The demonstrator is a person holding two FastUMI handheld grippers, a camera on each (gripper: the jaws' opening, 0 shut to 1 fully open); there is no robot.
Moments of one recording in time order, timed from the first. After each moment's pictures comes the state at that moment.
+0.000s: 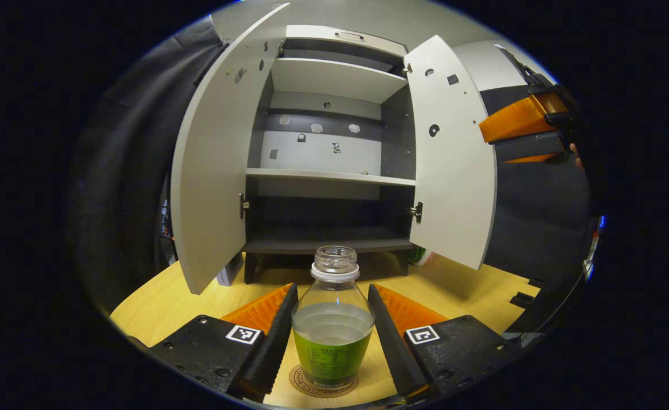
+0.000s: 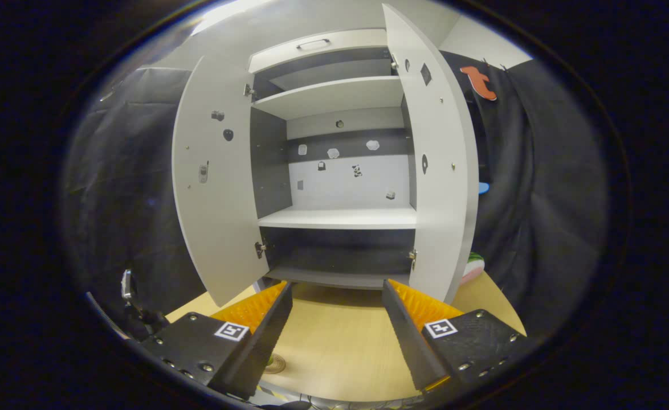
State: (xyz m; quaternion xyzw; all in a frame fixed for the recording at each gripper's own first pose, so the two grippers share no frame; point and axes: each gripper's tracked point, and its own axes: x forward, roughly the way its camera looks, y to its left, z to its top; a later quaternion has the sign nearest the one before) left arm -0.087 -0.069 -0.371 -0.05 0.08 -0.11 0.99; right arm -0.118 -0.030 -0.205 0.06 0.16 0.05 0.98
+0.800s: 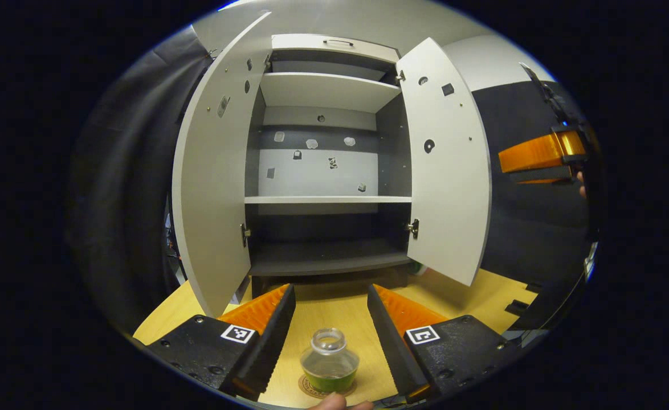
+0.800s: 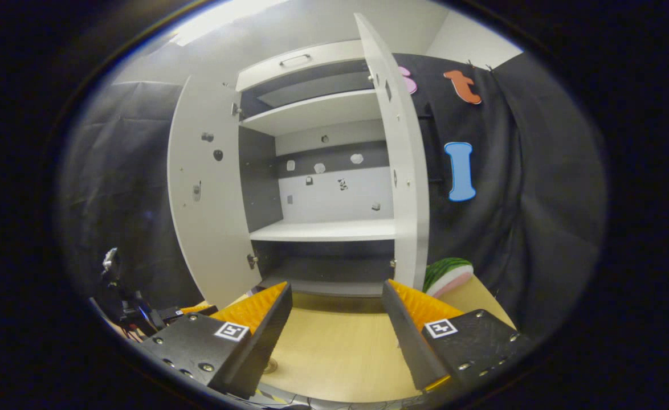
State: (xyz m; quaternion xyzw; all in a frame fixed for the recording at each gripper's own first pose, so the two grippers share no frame) left arm -0.090 -0.066 -0.287 -0.03 0.05 -0.10 0.99; right arm -0.140 -0.086 -0.165 0.08 0.12 0.03 0.99
